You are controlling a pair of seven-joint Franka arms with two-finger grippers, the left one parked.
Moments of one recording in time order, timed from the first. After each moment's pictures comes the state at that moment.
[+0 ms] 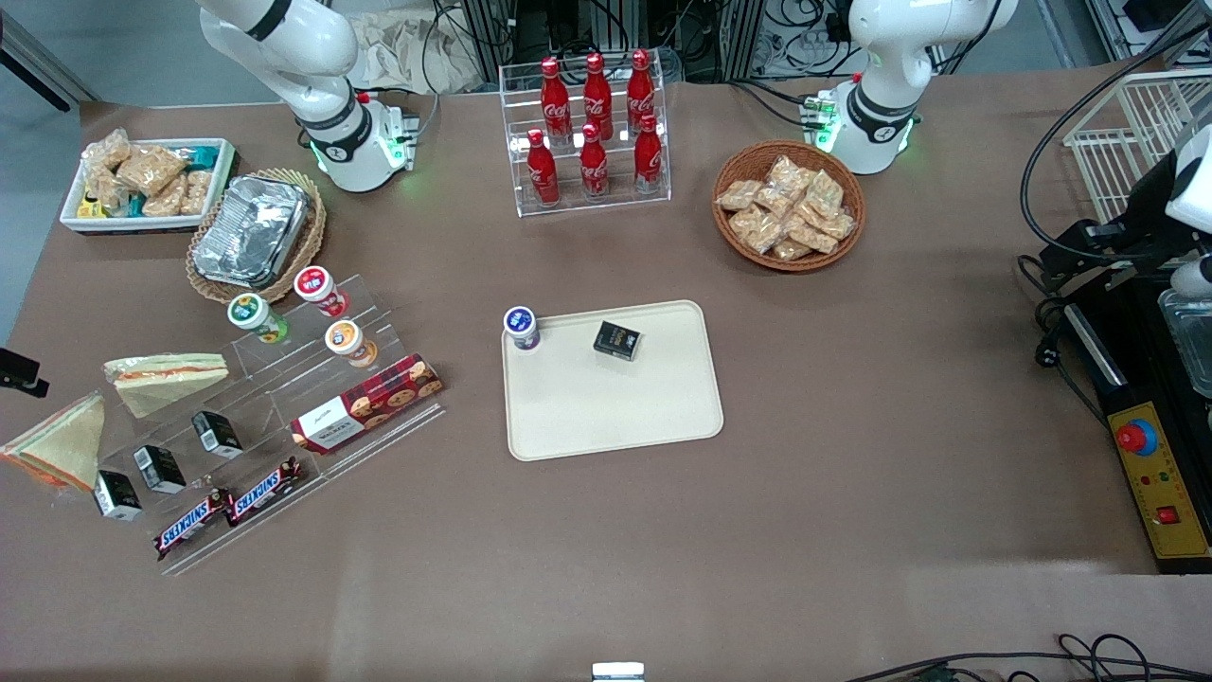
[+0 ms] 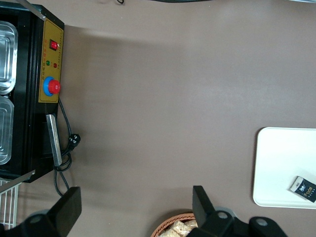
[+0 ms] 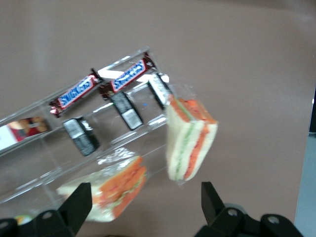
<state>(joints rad) -0.33 0.25 -0.09 -1.60 0.02 1.93 -0.48</state>
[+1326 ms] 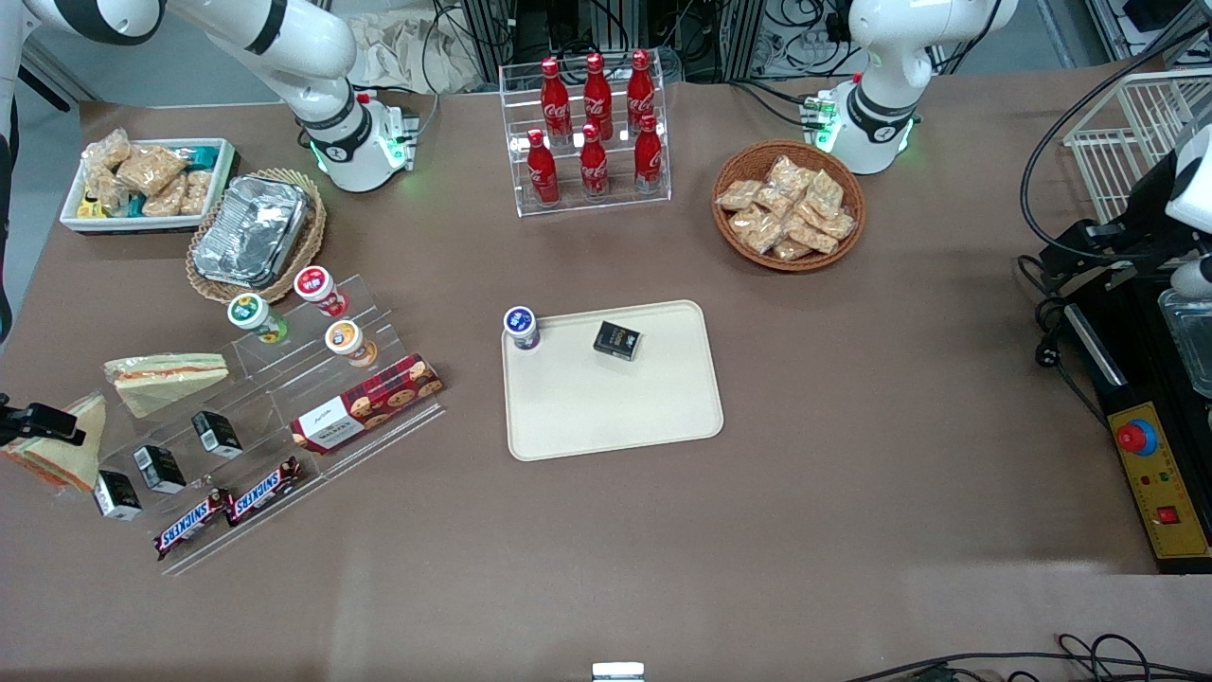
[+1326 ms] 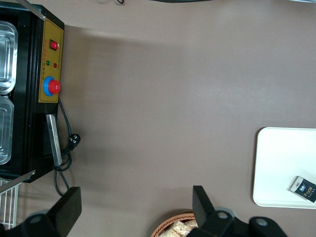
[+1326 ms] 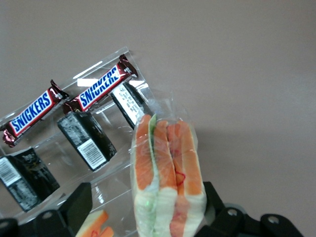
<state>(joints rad) -0.38 0.45 -0.09 -1.60 0.11 2.12 -0.54</state>
